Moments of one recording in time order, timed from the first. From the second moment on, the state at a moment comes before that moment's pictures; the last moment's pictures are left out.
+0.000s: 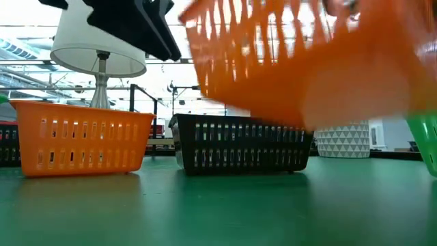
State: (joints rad) left arm -0.48 1.61 1.16 -0.47 -0.44 0.01; right arm 0.64 1.56 1.03 -0.33 0.05 -0.12
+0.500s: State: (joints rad) left arm -0.48 1.43 1.16 -0.35 -0.45 0.16; right arm 0.57 1.36 1.03 -0.47 0.24 -0.47
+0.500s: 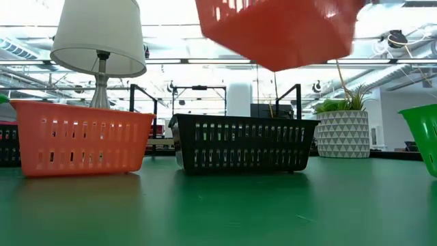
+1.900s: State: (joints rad) left arm -0.43 1.58 1.16 -0.33 -0.34 0.40; right arm 0.30 1.37 1.03 -0.39 0.10 -0.61
